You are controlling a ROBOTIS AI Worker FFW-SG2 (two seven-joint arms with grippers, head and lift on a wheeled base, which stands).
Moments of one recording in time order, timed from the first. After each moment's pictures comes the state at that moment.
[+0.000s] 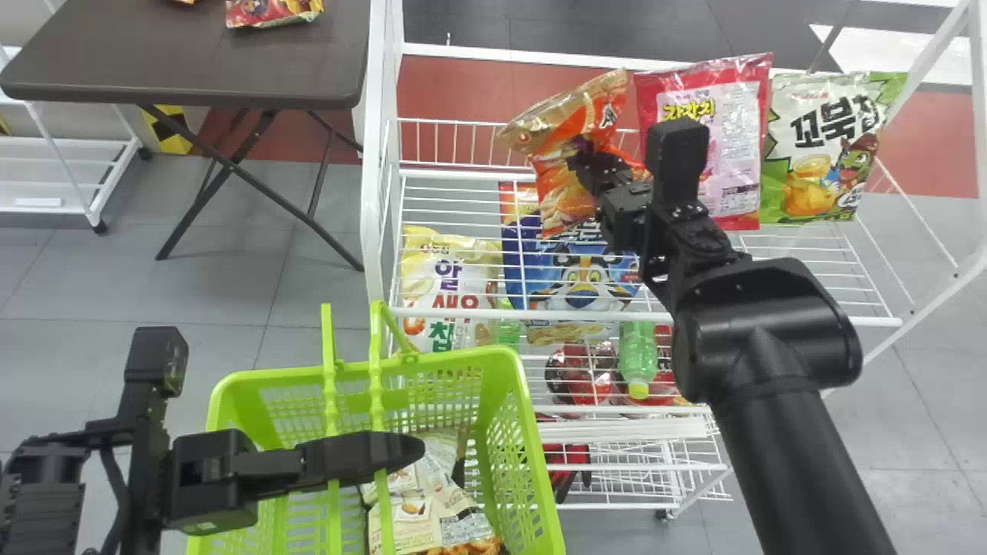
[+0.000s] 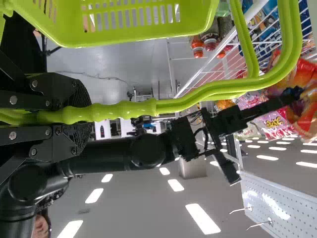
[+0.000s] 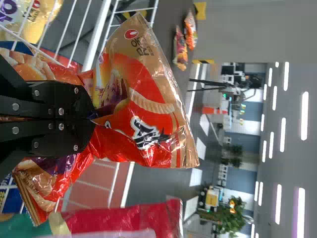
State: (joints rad) left arm 0.19 0.24 0.25 -1.83 1.16 1.57 -0.60; right arm -0.20 -0.05 0.06 -1.44 0.07 0.26 0.19
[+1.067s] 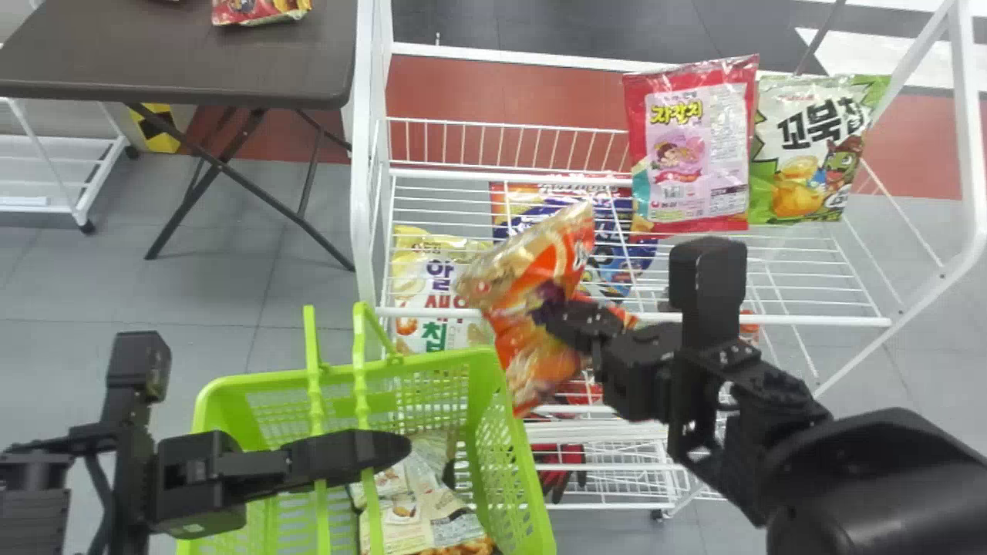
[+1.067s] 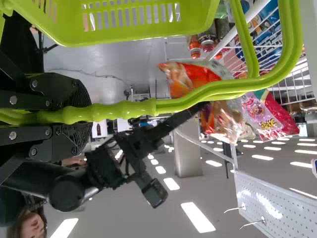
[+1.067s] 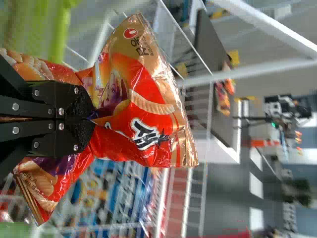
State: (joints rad) left arm 0.19 0.24 0.26 -1.81 1.16 1.57 -0.62; right arm 0.32 -0.14 0.12 -2.27 -0.07 0.90 0.28
